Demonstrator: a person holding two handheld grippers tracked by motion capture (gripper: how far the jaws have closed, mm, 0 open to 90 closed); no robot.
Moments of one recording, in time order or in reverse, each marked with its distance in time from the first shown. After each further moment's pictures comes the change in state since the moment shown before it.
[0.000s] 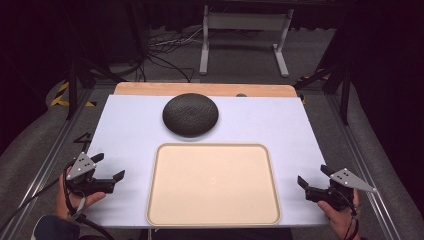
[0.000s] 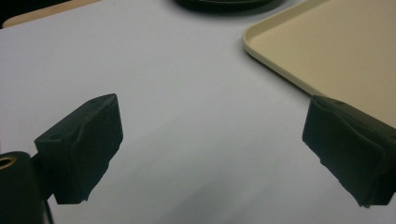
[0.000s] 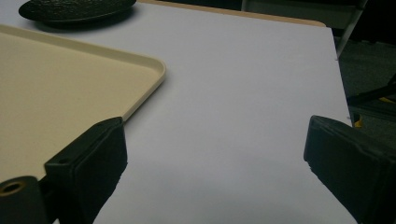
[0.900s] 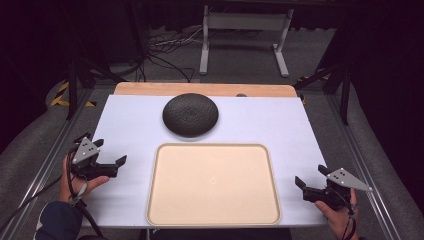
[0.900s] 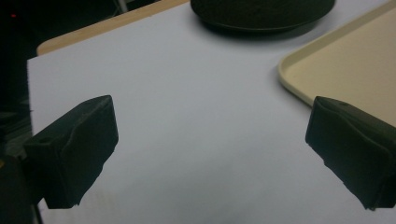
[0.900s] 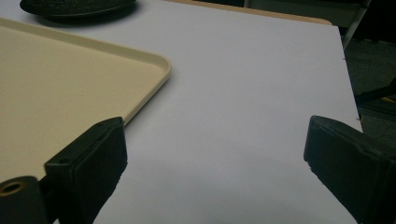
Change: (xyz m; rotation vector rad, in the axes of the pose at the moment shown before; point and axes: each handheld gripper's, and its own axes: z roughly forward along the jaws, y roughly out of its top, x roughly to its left) left arm 0.019 0.031 0.018 -0.016 0.099 0.010; right arm 0.005 0.001 0.004 0.017 0.004 -0.015
